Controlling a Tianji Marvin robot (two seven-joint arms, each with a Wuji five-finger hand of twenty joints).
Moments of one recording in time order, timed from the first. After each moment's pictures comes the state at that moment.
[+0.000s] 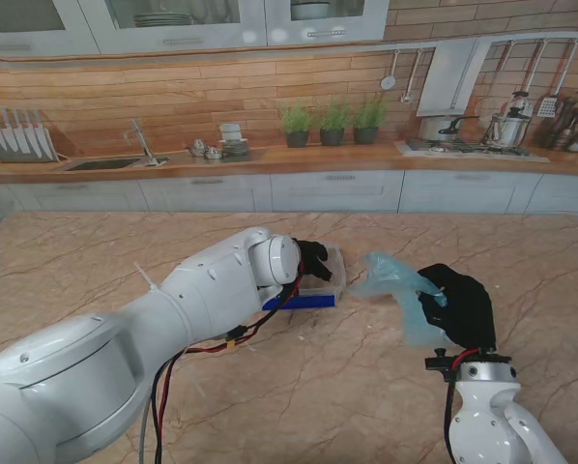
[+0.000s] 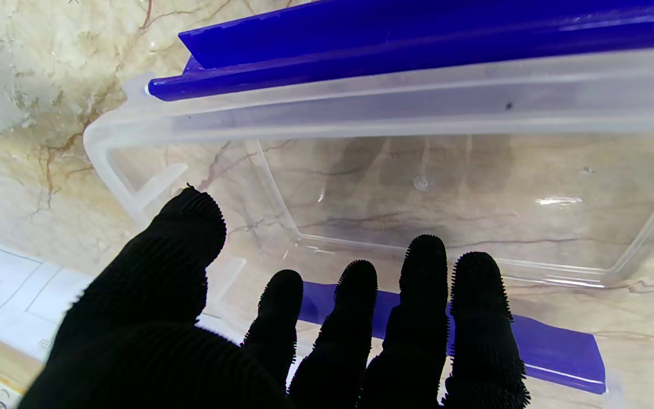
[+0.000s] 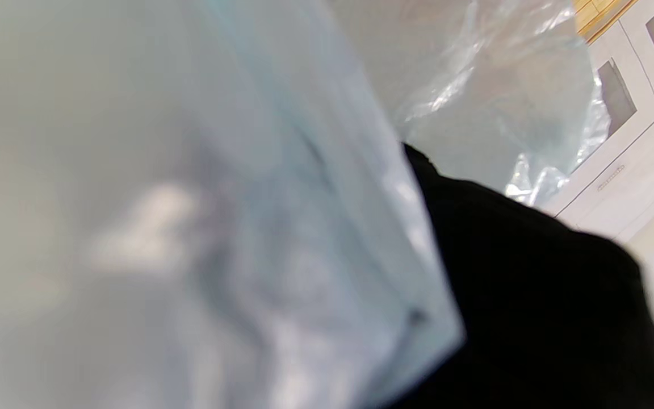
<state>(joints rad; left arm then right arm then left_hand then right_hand) 0.60 -1.58 -0.32 -0.62 0.13 0.31 -0.24 -1.88 -1.20 1.48 -1.73 -0.61 -0.22 -0.57 0.83 -0.27 0.33 -0.04 0.23 0.18 0.36 0.29 0.37 0.29 0.31 0.38 0.36 0.39 0.52 0.53 0.04 0.34 0.98 0.52 0.86 -0.77 1.08 -0.17 0.85 -0.07 0.85 0.36 1.09 0.25 0.63 0.37 1.18 0.16 0.85 0.64 0.76 0.27 1.28 0.74</state>
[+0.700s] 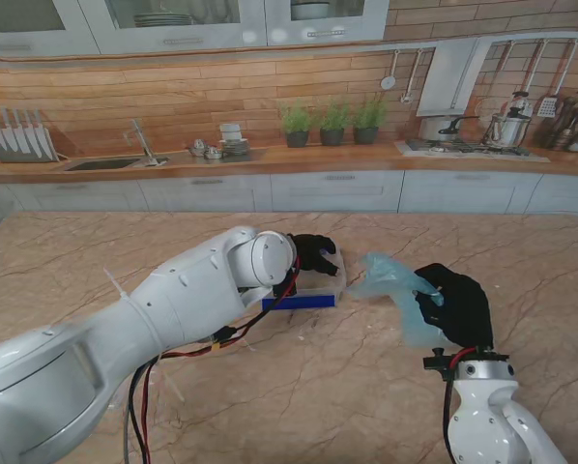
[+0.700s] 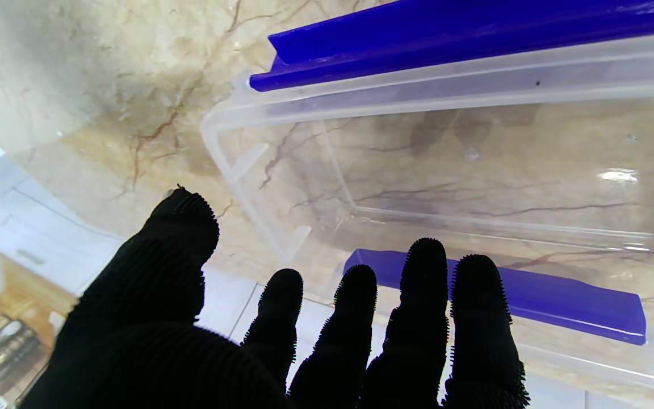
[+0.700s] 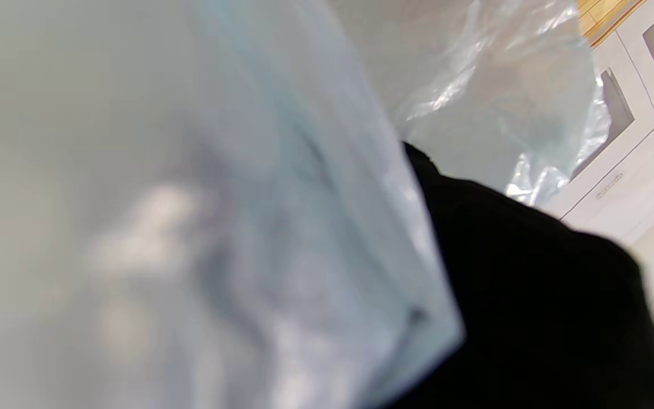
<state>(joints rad) 0.65 -1.43 -0.37 -0.90 0.13 0.30 -0.24 -1.88 -1.20 1.47 -1.73 -0.61 -0.21 -0.55 0.83 -0.25 0.27 -0.04 0.24 0.18 0.36 0.29 0.34 0.29 0.31 0.37 0.35 0.39 0.50 0.51 0.02 0.34 0.96 0.50 0.86 -0.77 1.07 -0.17 0.85 -0.07 0.85 0.35 1.09 0.25 0.63 0.37 1.18 0.16 0.85 0.64 0.75 0.28 1.28 0.75</state>
